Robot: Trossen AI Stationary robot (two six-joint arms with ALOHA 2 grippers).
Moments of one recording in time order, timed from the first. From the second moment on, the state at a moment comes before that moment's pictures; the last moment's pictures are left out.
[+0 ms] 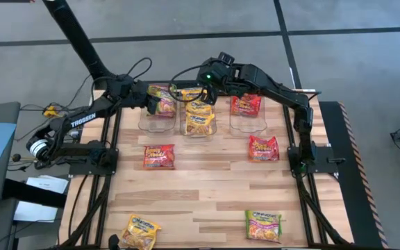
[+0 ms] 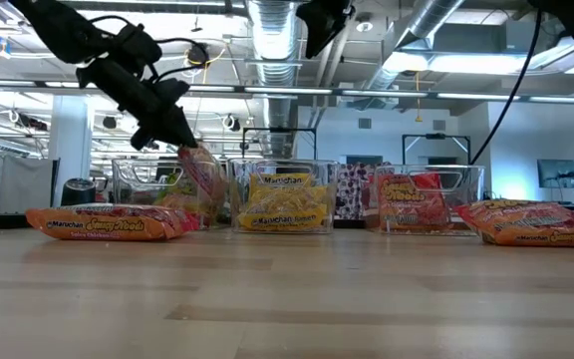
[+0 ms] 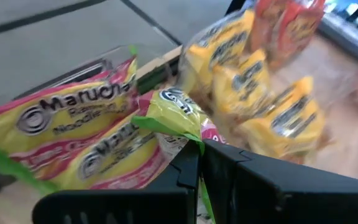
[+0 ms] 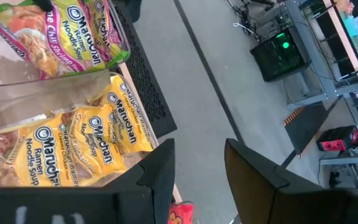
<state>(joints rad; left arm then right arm) 0.94 1.16 0.65 -0.01 0.30 -0.15 -0.28 1.99 2.36 -1.17 0.62 -0.25</state>
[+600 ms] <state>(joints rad) 0.94 1.16 0.65 -0.20 0.21 -0.05 -0.28 1.99 2.36 -1.22 0.62 -0.29</state>
